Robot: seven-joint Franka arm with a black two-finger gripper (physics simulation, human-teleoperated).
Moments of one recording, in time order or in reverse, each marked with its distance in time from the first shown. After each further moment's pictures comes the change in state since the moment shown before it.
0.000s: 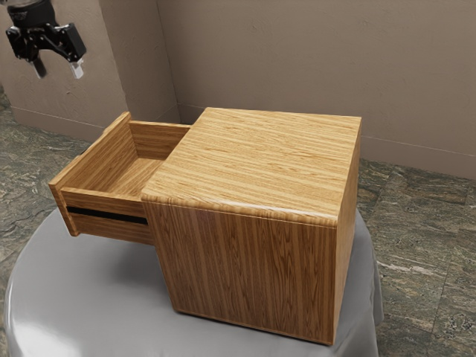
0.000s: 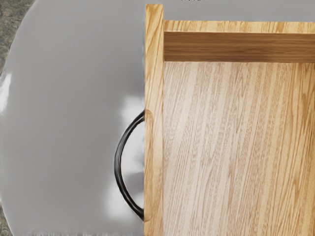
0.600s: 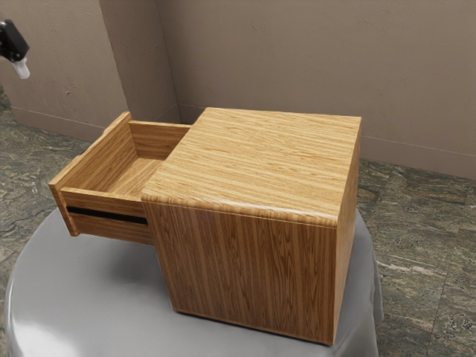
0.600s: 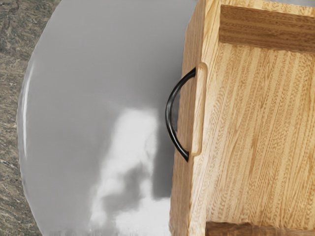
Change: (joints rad) arm 0.479 -0.137 -0.265 -0.018 0.024 0.001 -0.029
